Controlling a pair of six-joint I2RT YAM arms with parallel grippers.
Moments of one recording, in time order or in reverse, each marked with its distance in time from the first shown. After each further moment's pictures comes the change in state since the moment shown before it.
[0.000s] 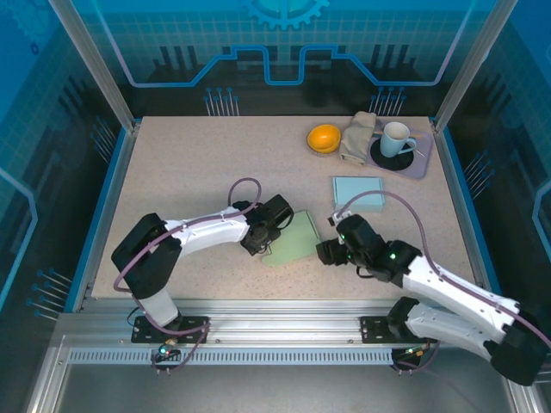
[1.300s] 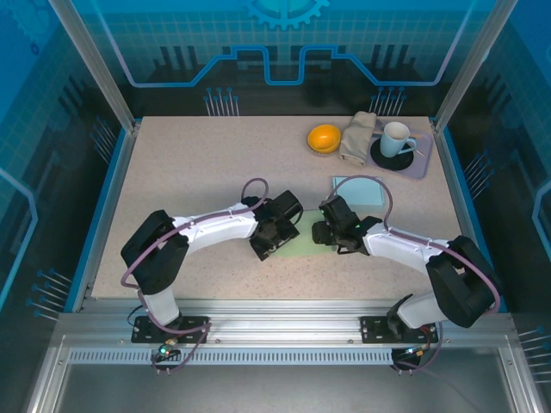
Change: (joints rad) left arm -0.024 0.053 0.102 -0.016 0.211 -0.003; right arm -0.129 0.456 0.060 0.258 -0.016 0.159
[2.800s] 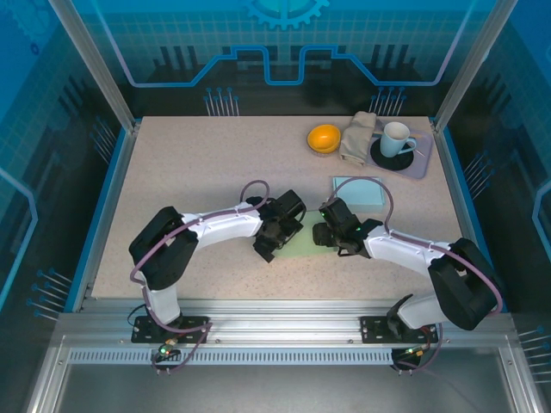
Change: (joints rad) left arm 0.001 0.057 0.014 0.069 0.008 -0.182; right arm 0.013 -0.020 -0.024 0.012 0.023 0.000
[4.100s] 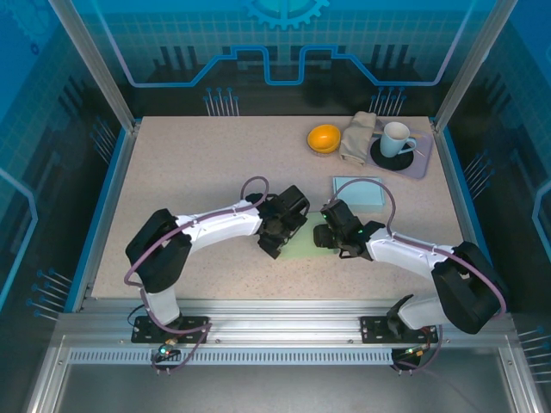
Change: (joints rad) left arm -0.019 -0.028 0.053 -0.019 -0.016 -0.074; right arm 0.000 -0.028 -0.023 0.001 -0.004 -0.001
